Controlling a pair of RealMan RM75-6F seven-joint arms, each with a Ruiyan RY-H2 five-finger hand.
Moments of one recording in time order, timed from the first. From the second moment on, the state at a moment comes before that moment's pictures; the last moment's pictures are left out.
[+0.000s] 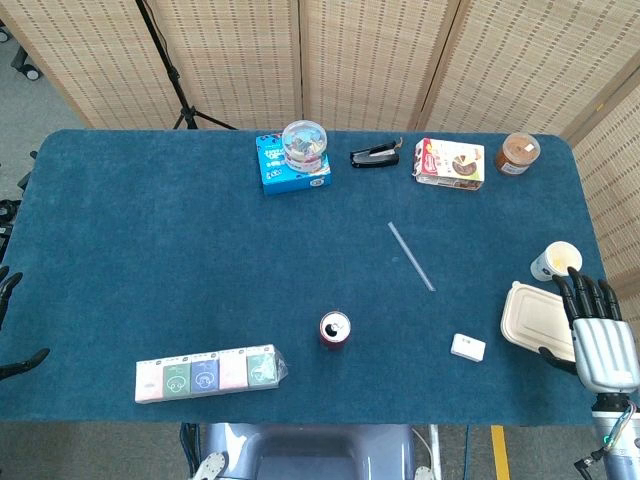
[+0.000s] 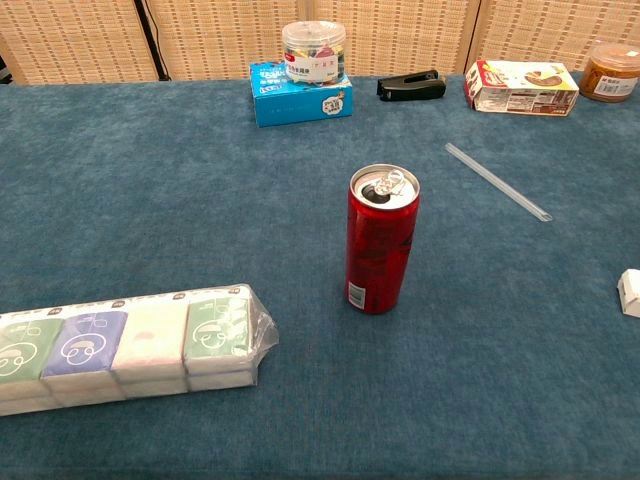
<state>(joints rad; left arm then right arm) -0.05 -1.00 -0.04 -1.69 1.49 1.51 -0.06 0.11 -1.10 0.09 -1.67 -1.45 1.48 -0.18</state>
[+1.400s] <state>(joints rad) -0.07 -0.99 -0.07 -1.69 1.41 1.45 -0.10 0.59 -1.26 0.20 -1.33 -1.42 0.90 0.10</state>
